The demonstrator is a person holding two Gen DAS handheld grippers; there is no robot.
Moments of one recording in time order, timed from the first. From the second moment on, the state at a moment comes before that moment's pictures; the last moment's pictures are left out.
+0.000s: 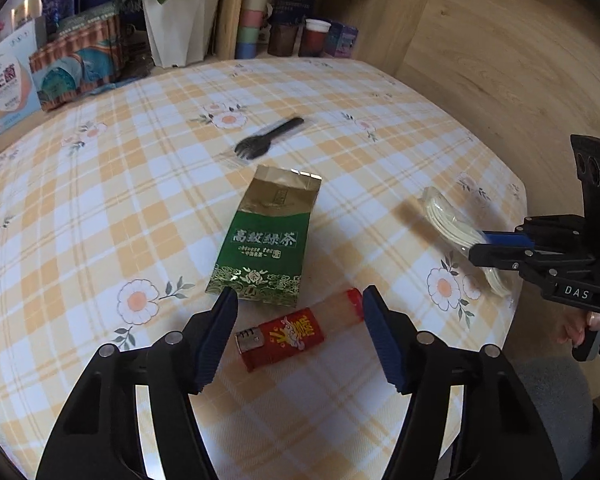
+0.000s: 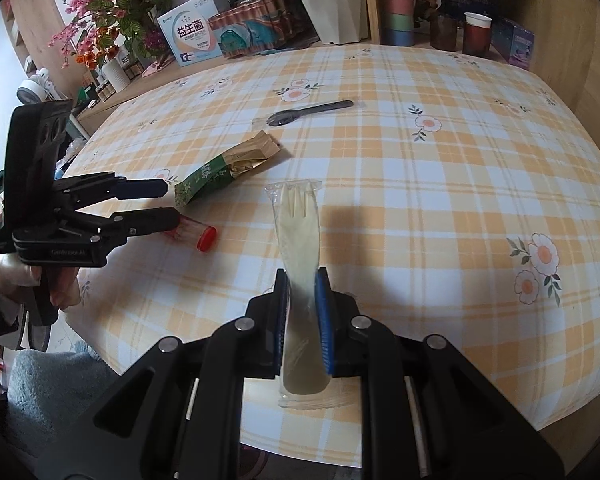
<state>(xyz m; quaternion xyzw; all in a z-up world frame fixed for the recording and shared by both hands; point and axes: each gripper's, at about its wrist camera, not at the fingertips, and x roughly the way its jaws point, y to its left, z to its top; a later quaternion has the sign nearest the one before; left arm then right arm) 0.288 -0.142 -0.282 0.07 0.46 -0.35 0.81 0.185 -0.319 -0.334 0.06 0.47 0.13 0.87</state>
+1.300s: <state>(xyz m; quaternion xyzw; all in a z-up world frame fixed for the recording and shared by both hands) 0.145 -0.062 -0.240 0.00 0.43 -0.27 0.86 0.078 -0.263 -0.320 0.08 0.46 0.14 0.87</state>
